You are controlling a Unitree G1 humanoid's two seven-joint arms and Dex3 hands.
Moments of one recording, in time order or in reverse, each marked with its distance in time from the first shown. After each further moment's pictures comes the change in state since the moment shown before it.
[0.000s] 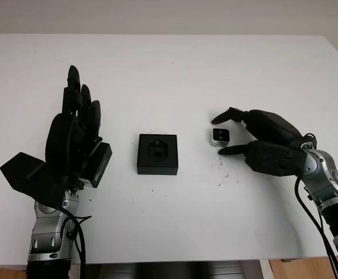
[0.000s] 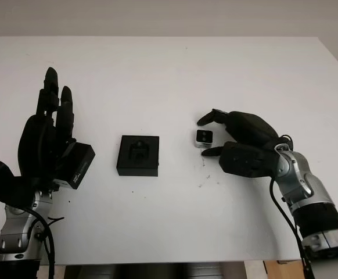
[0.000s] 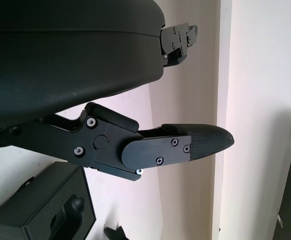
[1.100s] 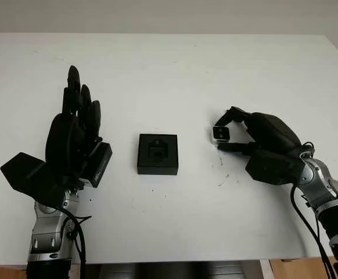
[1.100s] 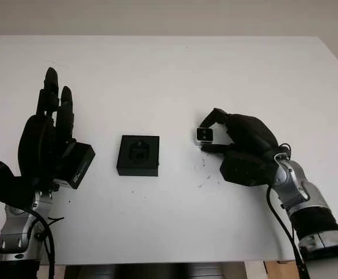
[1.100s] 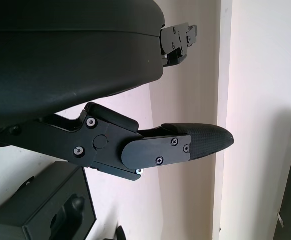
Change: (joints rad) left arm 0.001 0.000 -0.001 0.000 0.001 0.002 0.003; right arm 0.002 0.059 -0.026 0.120 0.033 -0.120 -0.149
